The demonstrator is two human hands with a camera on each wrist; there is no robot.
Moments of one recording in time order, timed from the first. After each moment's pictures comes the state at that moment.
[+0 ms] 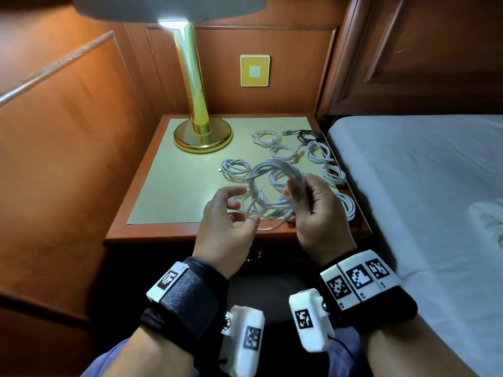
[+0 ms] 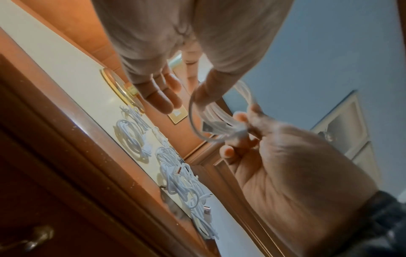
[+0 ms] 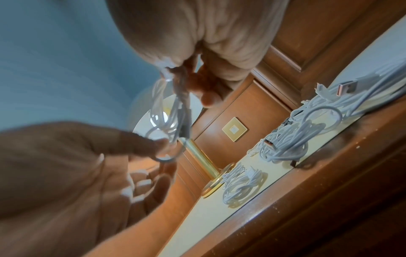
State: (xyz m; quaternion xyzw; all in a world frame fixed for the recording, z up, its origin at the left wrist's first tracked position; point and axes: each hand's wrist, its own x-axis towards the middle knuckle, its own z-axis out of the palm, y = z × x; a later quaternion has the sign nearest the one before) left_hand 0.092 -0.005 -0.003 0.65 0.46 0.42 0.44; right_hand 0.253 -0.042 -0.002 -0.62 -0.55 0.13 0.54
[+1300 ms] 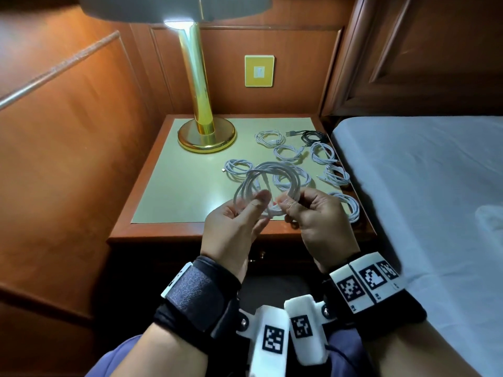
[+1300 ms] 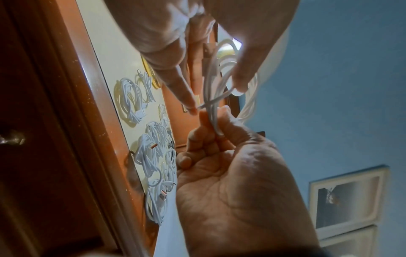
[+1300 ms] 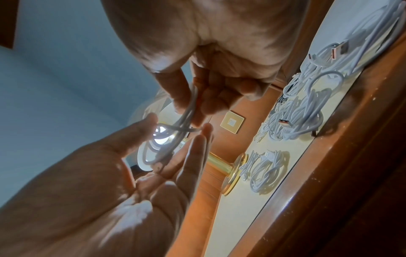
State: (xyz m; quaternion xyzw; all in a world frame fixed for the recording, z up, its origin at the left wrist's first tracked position) left_hand 0.111 -0.018 0.016 0.34 0.38 0.49 0.70; right_hand 0.245 -0.046 0.004 -0.59 -0.44 0.35 0.58
